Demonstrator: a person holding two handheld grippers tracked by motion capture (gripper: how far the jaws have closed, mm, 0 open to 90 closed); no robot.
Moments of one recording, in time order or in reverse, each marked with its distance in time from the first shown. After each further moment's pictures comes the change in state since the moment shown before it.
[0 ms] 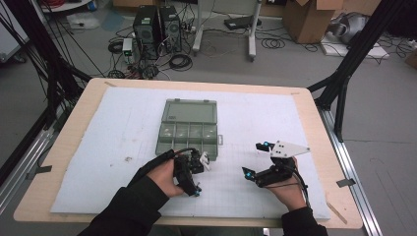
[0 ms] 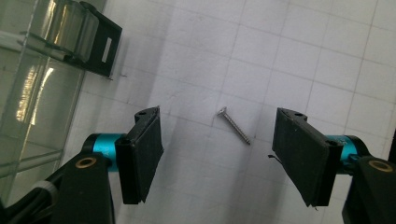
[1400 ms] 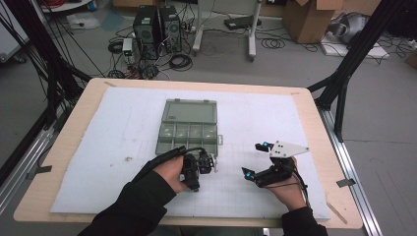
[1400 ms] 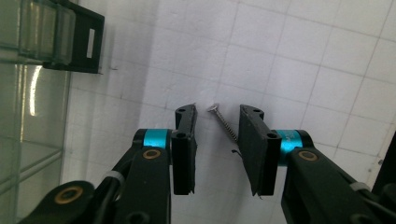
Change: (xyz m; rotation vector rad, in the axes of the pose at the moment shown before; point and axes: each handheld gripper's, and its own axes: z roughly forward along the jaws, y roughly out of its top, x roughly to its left) left arm -0.001 0.022 0.004 0.196 -0.013 0.028; right arm 0.000 0.000 0.001 0.010 0.005 -0.002
